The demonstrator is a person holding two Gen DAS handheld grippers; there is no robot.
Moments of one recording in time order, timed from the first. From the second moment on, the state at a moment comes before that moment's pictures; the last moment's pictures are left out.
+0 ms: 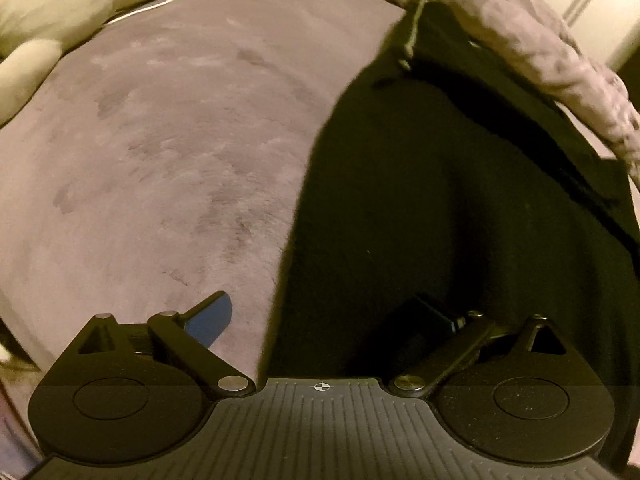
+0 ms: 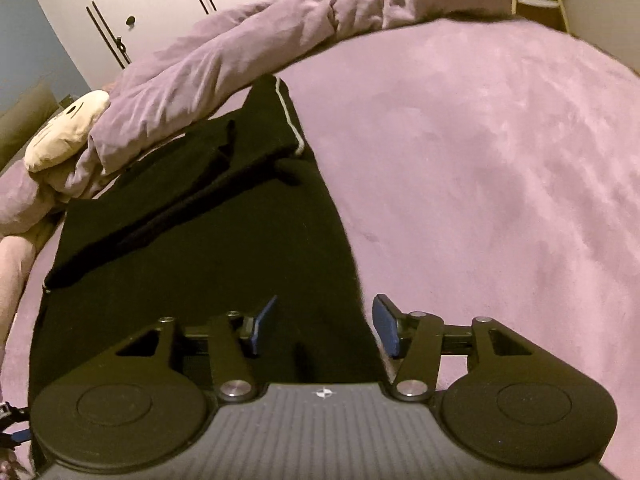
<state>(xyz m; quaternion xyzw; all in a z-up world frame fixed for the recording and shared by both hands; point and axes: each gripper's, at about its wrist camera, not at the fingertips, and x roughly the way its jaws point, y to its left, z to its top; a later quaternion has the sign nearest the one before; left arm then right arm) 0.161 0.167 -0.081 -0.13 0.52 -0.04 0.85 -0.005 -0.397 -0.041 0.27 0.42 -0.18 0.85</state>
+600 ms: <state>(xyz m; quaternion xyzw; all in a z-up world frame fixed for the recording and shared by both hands) 0.148 0.187 -0.076 -0.17 0.52 -0.06 0.83 -0.046 -0.385 -0.059 0.29 0.51 -0.06 0.81</state>
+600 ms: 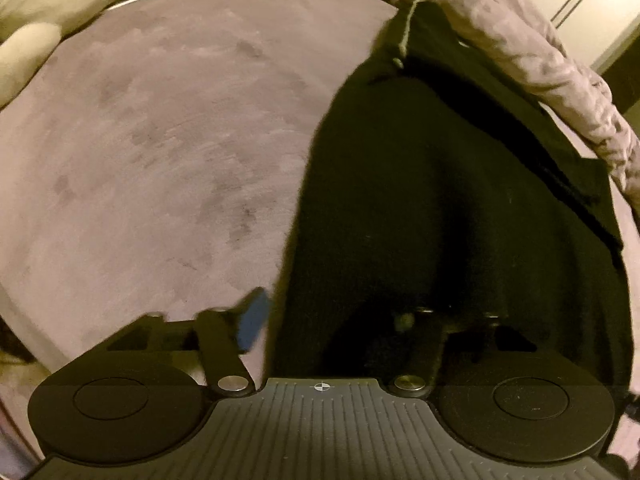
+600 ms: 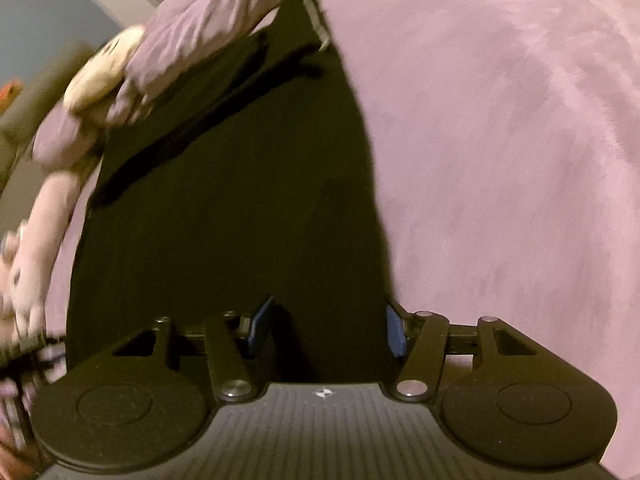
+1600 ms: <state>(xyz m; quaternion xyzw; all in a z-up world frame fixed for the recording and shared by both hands) 0.130 0.197 -0.086 -0.23 0.56 -0.10 0.79 -0.064 -0.373 -0.057 0.29 0.53 0.00 0.80</state>
